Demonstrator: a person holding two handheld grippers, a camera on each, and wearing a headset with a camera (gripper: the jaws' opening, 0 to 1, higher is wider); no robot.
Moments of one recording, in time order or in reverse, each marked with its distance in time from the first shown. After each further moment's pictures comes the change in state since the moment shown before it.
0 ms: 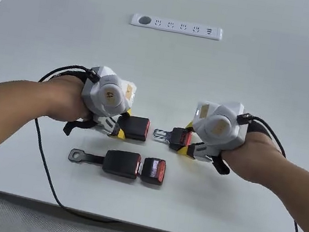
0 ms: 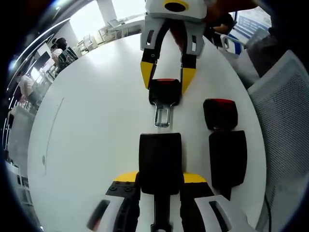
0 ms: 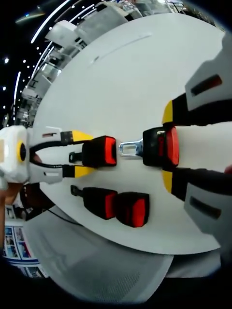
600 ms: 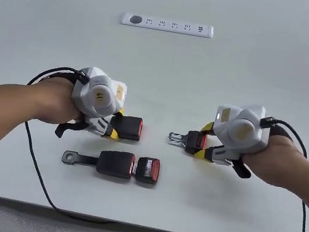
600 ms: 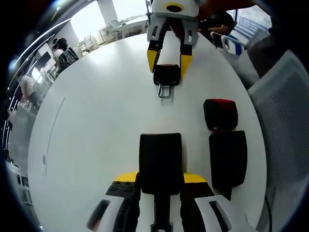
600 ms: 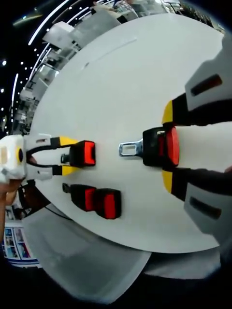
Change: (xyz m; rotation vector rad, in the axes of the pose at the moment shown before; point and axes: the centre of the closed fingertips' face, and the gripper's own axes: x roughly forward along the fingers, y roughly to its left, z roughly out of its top) left arm -0.001 -0.001 0.001 -0.002 -0.009 0.007; right arm -0.027 -0.001 -0.039 0.011 0.018 -0.005
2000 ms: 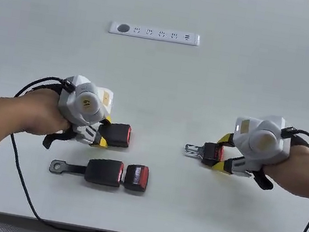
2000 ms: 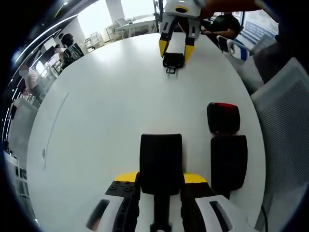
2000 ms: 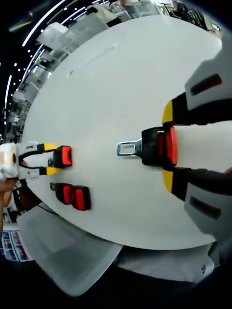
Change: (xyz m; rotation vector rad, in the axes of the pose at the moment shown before) left arm -0.001 0.001 0.001 -0.054 -0.008 0.014; right arm -0.043 -0.006 -0.064 0.025 0.071 -0.006
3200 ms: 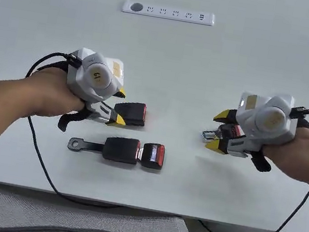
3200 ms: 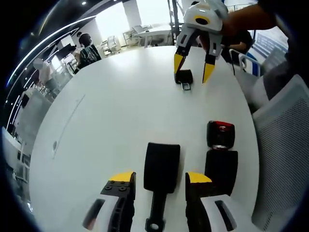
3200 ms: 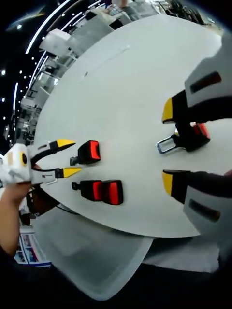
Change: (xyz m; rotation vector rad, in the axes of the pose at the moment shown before) left arm -0.024 0.005 0.009 -0.108 -0.083 0.094; right arm -0.008 0.016 0.048 0.050 -0.097 -0.031
